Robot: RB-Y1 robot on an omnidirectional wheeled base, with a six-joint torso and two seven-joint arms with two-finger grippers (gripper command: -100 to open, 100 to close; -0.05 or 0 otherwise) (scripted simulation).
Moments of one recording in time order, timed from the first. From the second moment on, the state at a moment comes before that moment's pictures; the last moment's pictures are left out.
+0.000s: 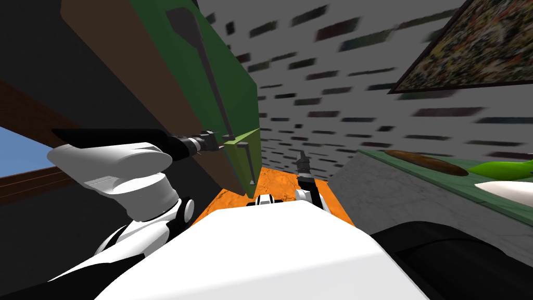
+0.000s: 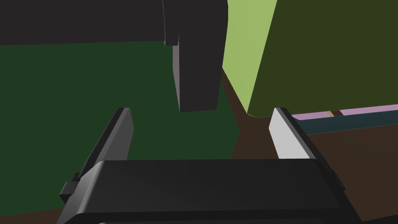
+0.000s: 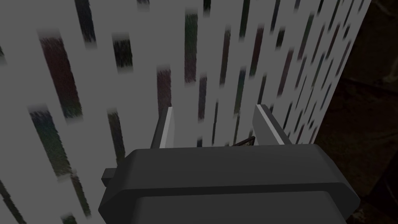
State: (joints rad) left arm -0.39 0.61 0.49 -2.44 0.76 1.52 0.23; right arm 0.50 0.05 0.00 -2.21 0.00 -0.36 0.15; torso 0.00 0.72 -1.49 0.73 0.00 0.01
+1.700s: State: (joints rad) left arm -0.36 0.61 0.55 -2.53 0.73 1.63 0.26; right arm 0.50 0.05 0.00 -2.21 0.00 -0.36 0.15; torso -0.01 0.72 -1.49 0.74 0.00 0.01
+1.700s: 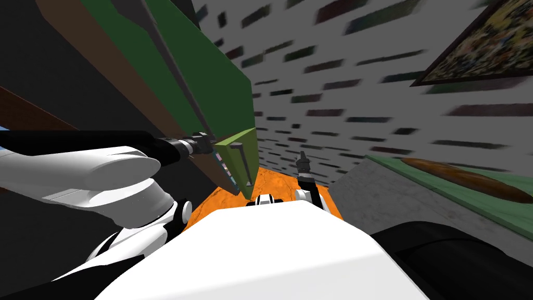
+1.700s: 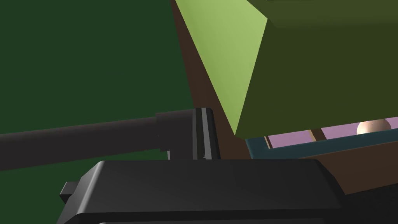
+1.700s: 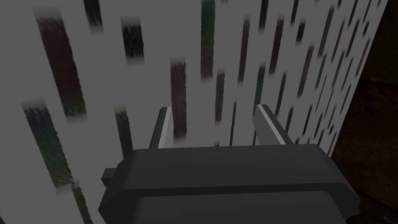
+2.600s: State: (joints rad) left arm -0.35 0.61 0.64 -2.61 0.64 1.71 0.30; right arm 0.50 0.05 0.00 -2.21 0.00 -0.36 0.15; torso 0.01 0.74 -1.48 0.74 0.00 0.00
